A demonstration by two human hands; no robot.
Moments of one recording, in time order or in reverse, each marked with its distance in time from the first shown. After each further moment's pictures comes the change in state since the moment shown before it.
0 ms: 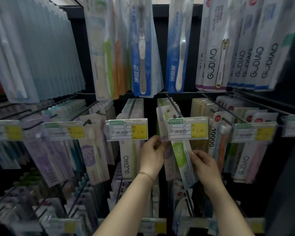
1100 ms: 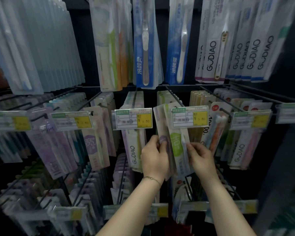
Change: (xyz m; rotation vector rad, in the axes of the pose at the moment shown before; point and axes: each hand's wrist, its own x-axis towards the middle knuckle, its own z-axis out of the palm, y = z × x) left_hand -0.039 -0.007 0.000 0.245 0.193 0.145; right_hand -0.016 0.005 0.010 -0.092 0.068 -0.099
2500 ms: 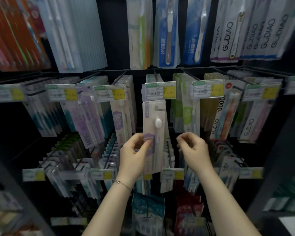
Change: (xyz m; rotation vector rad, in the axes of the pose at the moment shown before) left_hand -0.061 -0.022 -0.149 -0.218 -0.171 -0.021; right_hand -0.102 -0.041 0.046 -0.143 -0.155 -0.083
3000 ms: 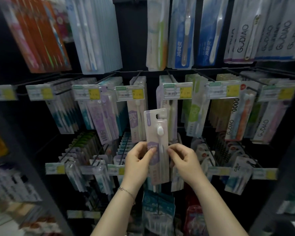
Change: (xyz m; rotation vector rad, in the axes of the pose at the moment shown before) left_hand -0.027 0.000 -0.034 -0.054 -0.009 -0.095; right_hand -0.037 -0.016 0.053 0.053 -0.227 -0.075
